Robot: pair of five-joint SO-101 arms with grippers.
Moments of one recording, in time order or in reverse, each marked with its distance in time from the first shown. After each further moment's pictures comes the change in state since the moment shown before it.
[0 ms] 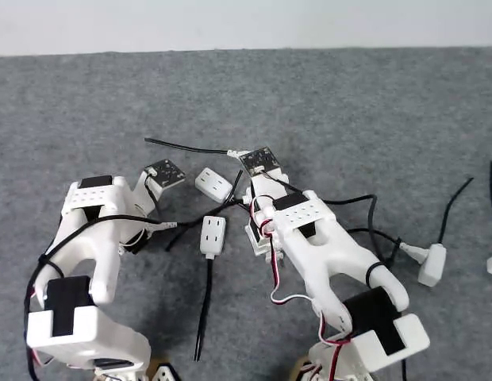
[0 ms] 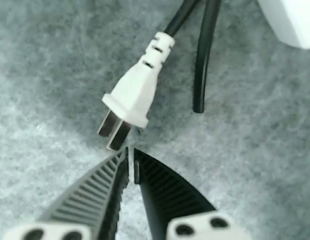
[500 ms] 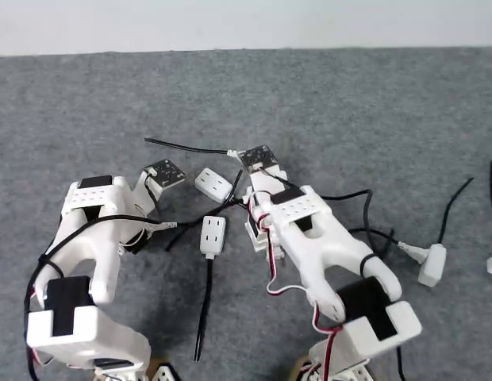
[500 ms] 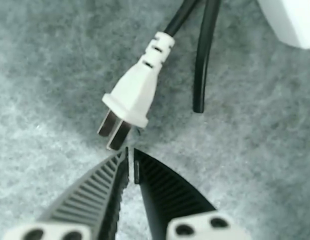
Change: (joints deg) left arm 0.0 0.0 0.0 0.0 0.0; right arm 0.1 5.5 -4.6 0.4 0.4
